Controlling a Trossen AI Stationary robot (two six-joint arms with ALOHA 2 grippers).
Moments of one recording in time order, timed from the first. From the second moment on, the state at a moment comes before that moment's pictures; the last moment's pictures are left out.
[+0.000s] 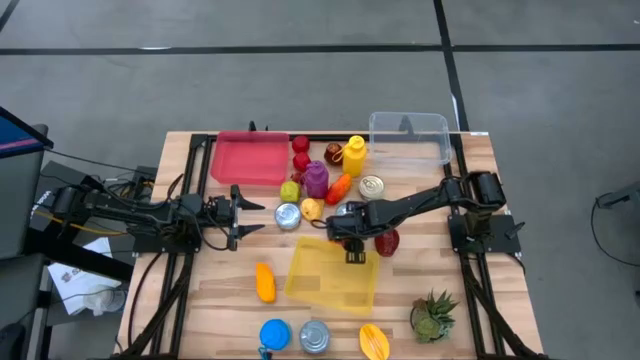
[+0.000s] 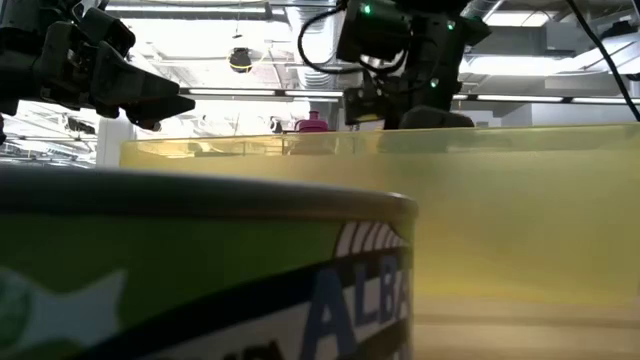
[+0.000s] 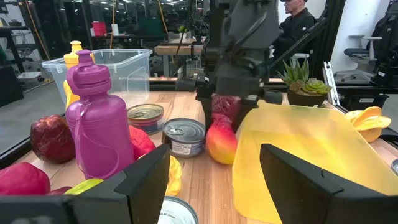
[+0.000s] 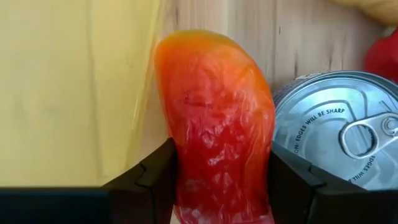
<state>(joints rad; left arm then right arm) -0.03 0.54 0.01 0.47 -0.11 0.00 0.12 1.89 1.28 -0.72 0.16 0.10</state>
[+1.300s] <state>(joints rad) -0.03 0.54 0.01 0.45 -0.11 0.00 0.02 1.89 1.40 -0.78 0.09 0.03</state>
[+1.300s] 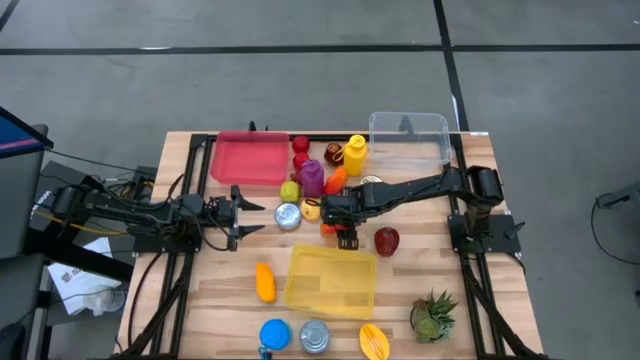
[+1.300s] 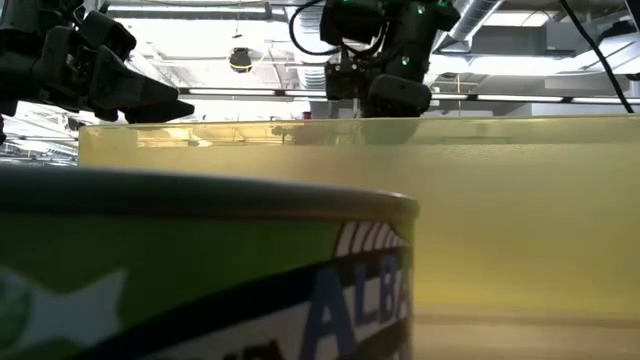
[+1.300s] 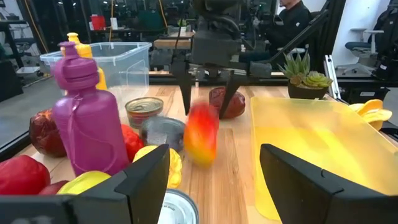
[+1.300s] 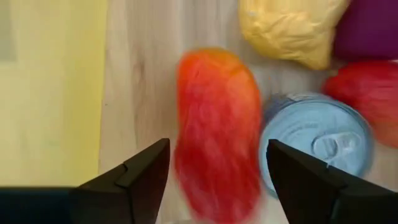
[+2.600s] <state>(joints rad) -0.03 0.54 0.01 0.45 -0.11 0.00 0.09 1.89 1.32 -0.70 0.10 0.03</state>
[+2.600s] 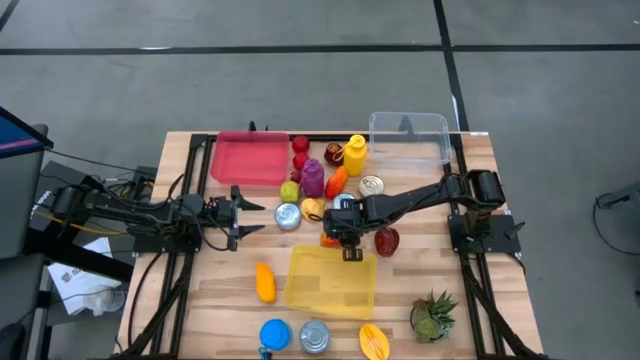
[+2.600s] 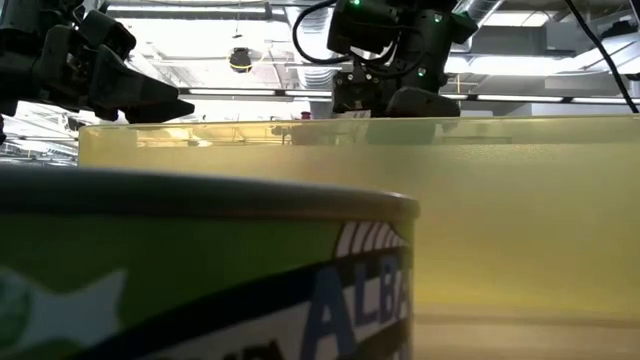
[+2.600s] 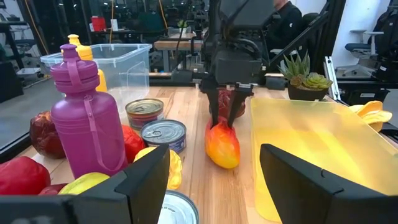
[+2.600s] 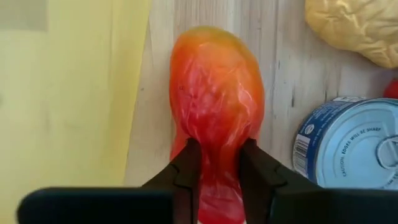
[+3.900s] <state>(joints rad) -0.03 0.54 0.01 0.45 -0.11 -0.01 0.07 1.86 1.35 -0.62 0.01 0.16</state>
